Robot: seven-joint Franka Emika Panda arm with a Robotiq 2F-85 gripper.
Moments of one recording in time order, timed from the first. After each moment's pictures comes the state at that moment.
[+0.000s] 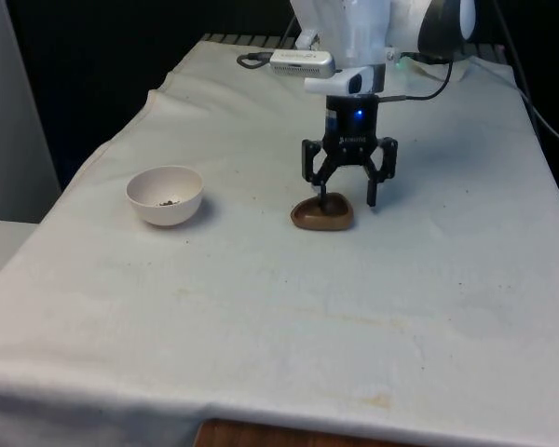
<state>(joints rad) 0.19 0.46 -0.10 -2.34 0.56 3.10 -0.85</state>
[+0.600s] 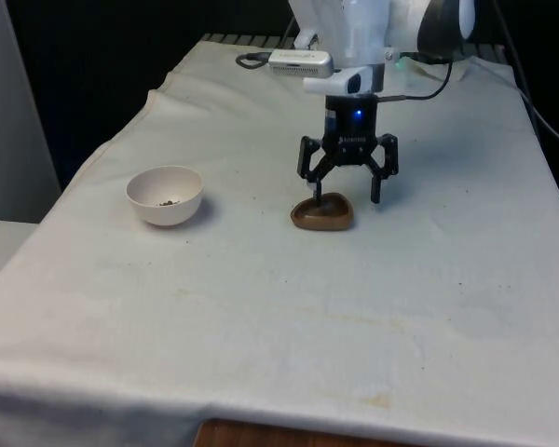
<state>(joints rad) 0.17 0.46 -0.10 -2.34 0.56 3.10 -0.85</state>
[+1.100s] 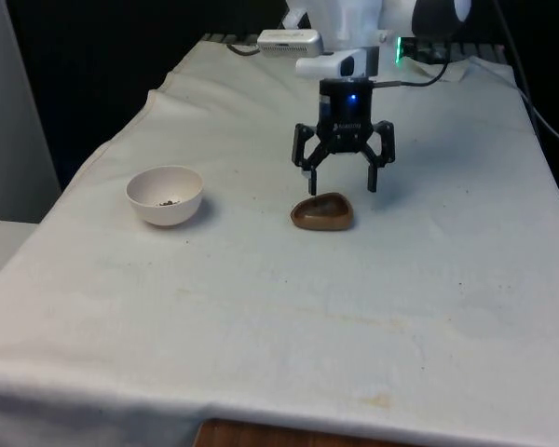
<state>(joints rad) 0.15 0.40 -0.10 -2.35 0.56 3.06 -0.86</state>
